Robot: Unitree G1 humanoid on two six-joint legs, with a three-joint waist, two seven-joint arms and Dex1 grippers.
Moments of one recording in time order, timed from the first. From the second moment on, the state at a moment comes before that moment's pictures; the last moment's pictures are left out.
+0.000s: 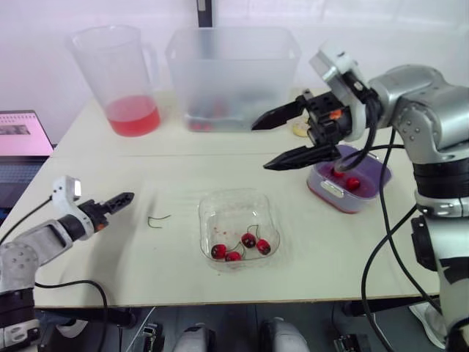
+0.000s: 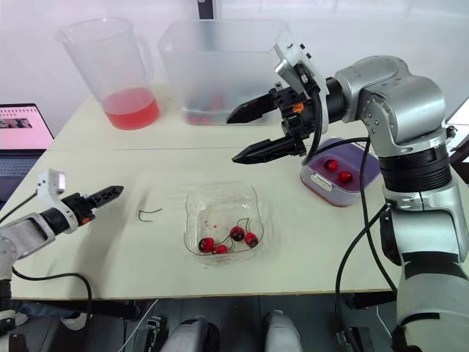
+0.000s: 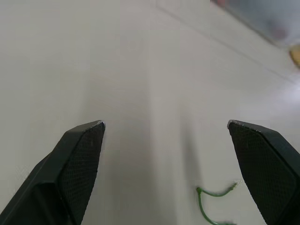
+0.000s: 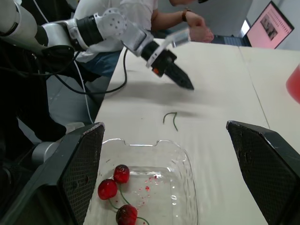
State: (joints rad) left arm -0.24 0.76 0.49 0.04 -0.96 0.93 -0.46; right arm -1.21 -0.78 0.19 0.03 0.52 0.80 1.50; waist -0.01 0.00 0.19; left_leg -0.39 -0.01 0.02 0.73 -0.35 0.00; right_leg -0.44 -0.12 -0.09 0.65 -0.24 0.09
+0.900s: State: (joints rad) left arm -0.18 1.03 0.33 -0.41 -0.96 0.84 -1.08; right arm -1.07 -0.69 0.79 -0.28 0.22 1.13 1.16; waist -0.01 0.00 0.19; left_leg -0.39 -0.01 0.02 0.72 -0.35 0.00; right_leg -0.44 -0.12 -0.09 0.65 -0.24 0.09
